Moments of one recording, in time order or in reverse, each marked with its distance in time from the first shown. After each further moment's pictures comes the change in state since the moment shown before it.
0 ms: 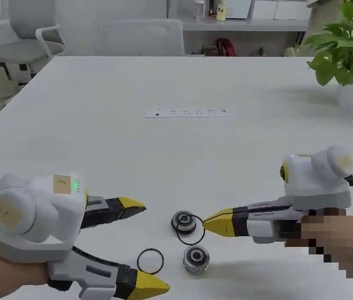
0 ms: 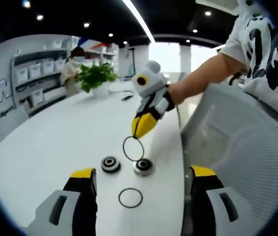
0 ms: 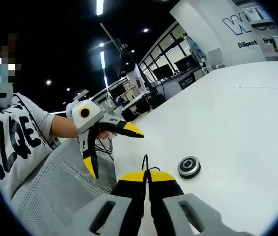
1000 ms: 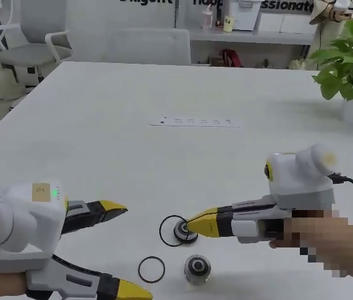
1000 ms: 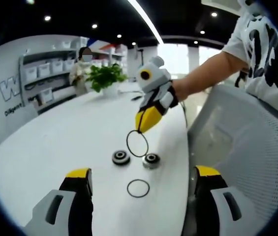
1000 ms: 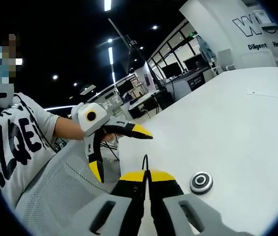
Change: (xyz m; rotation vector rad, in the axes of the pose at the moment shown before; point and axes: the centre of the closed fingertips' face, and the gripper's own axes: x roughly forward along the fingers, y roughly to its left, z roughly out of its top) left arm -0.023 0.010 -0.007 -0.029 -0.016 0.079; right arm 0.024 0.018 0.017 -0.044 0.031 0.063
